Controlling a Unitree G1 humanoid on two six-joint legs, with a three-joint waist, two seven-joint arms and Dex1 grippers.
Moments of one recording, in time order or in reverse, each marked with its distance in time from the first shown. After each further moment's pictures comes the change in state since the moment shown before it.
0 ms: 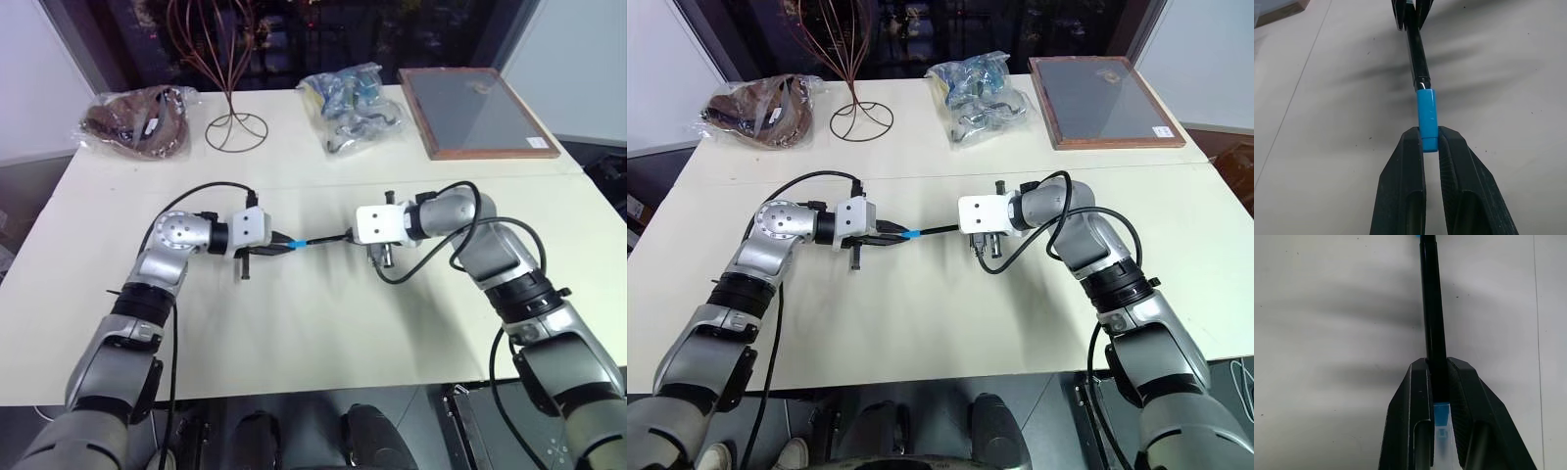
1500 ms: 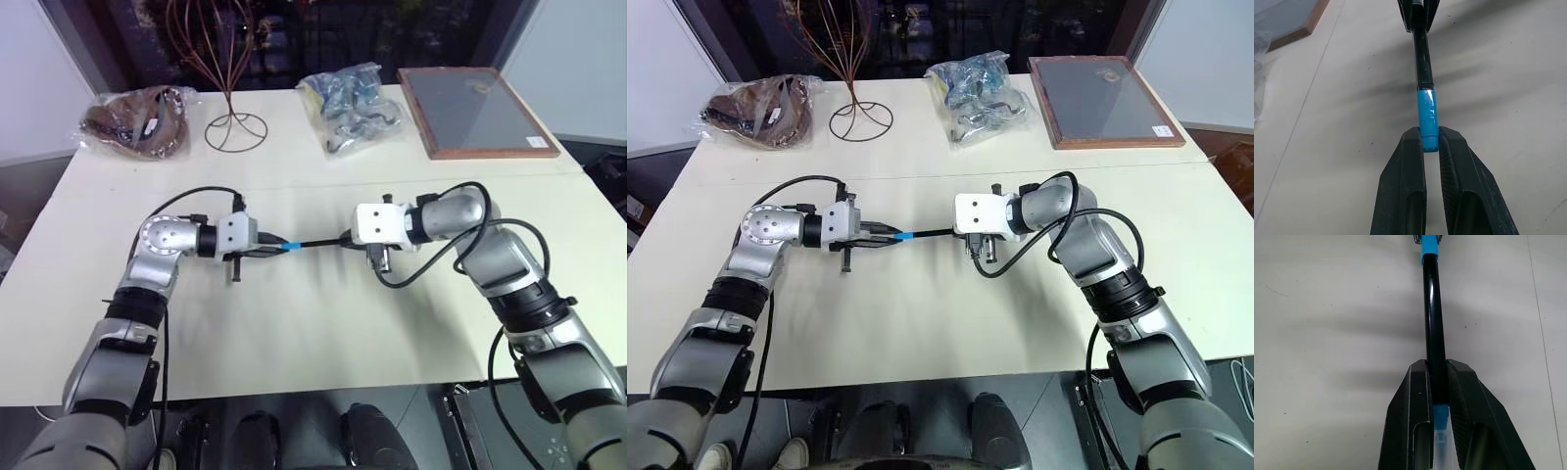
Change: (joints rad) left arm 0.008 -0.004 0.048 0.089 -0.027 -0.208 -0.062; right arm 0.042 0.008 -0.026 -0.158 0.087 0.162 0.053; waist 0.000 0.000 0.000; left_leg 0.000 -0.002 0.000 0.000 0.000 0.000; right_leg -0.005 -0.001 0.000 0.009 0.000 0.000
